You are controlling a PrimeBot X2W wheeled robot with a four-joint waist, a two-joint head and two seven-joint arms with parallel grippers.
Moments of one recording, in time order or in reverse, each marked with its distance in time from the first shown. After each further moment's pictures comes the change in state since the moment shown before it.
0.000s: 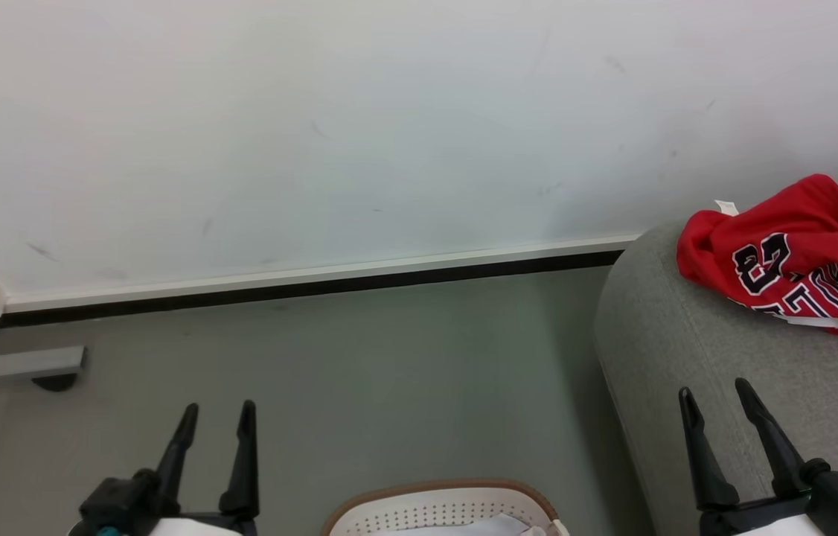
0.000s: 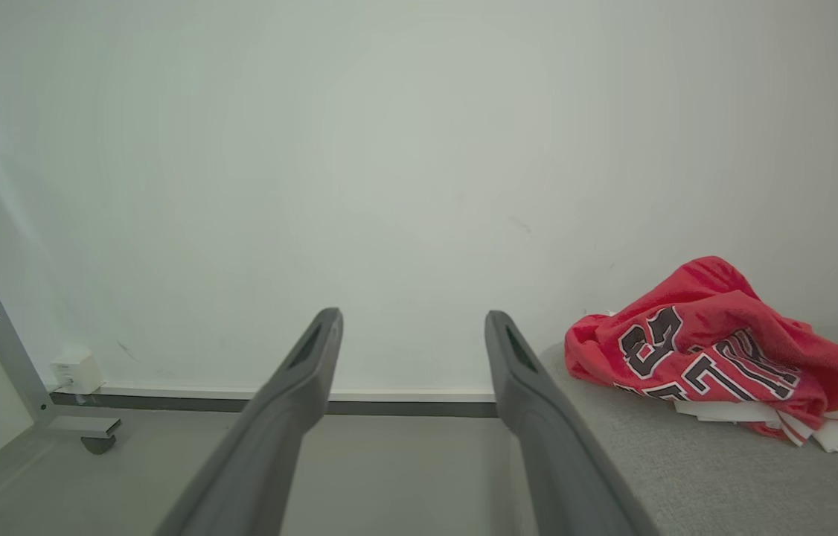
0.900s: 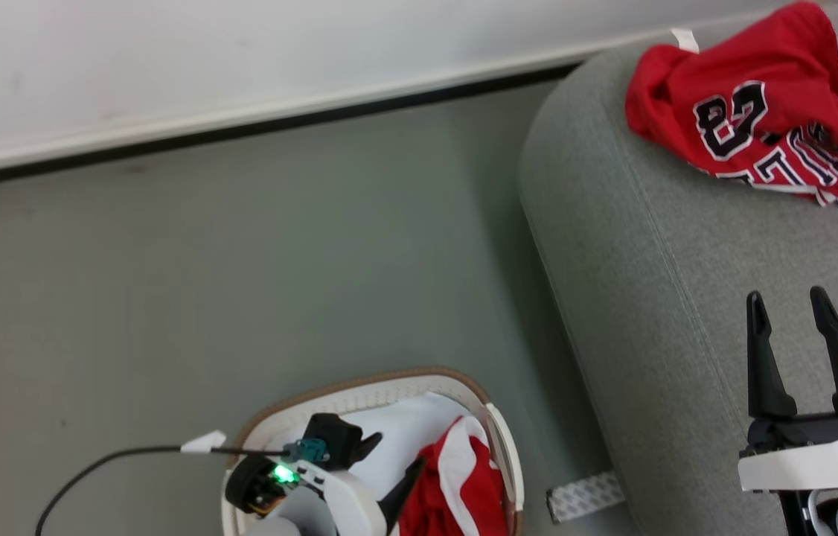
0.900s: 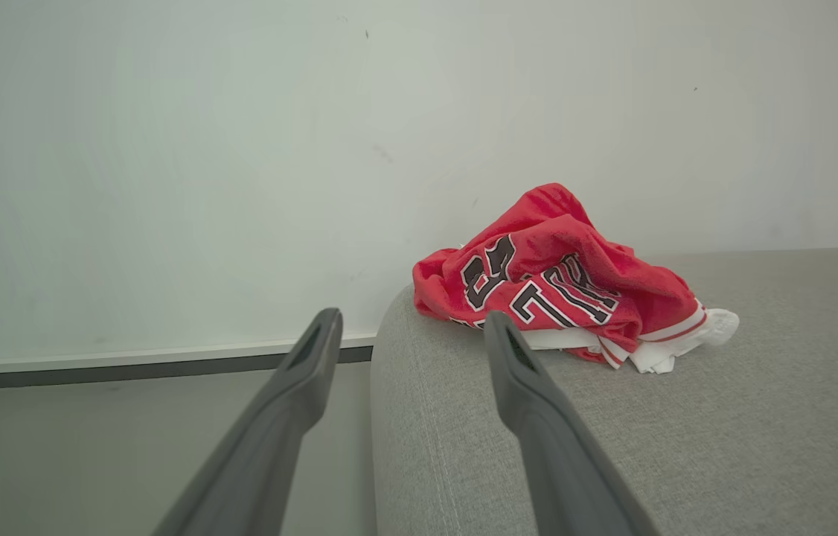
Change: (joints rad) left arm -0.390 0.088 -0.647 0.487 -0.182 -0.025 0.202; right arm -0.143 -0.004 -0.123 -0.021 -0.018 0.000 -0.003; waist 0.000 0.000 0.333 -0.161
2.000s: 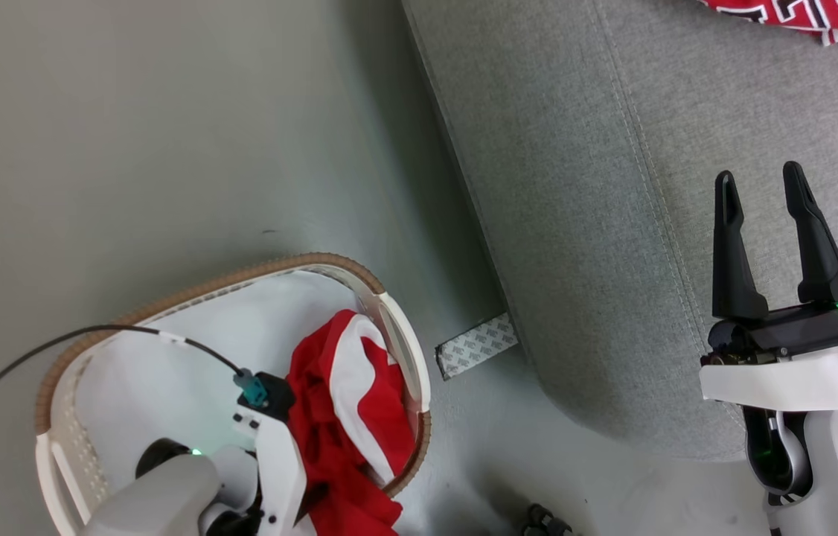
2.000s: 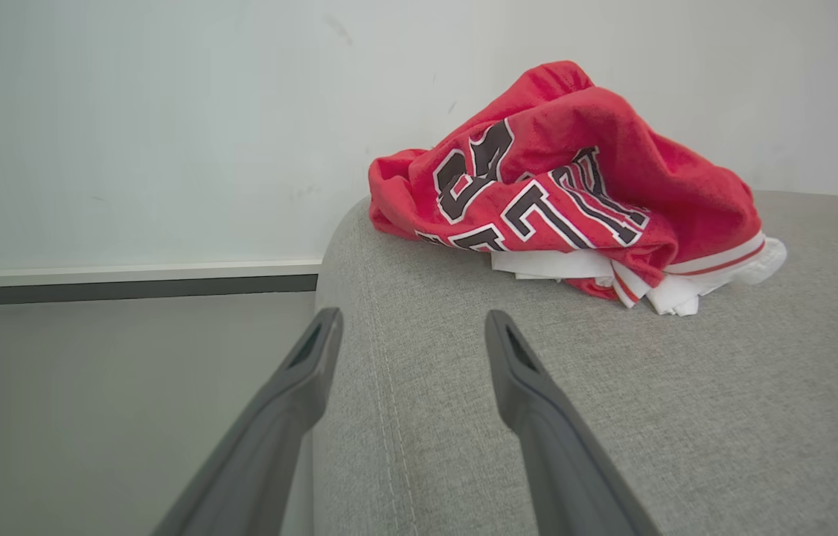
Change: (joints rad) left arm -0.301 0.265 -0.554 0.097 -0.618 0.001 0.413; right arm -0.205 0.059 0.077 -0.066 0.047 0.000 0.000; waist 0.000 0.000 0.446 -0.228
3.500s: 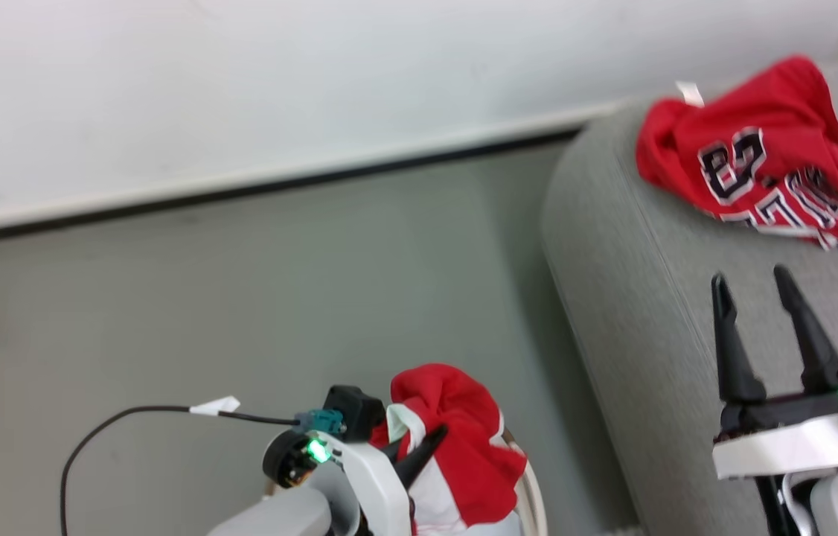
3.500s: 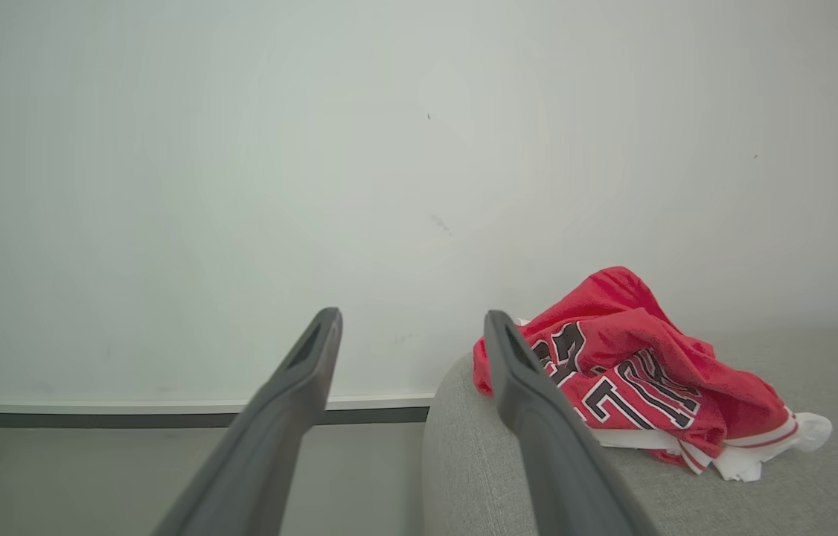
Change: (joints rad) left arm 0.028 -0.169 -0.069 -0.055 -0.018 0.000 -0.583; right arm 0.122 -0.068 -0.001 0.104 -0.036 0.000 0.000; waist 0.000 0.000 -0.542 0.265
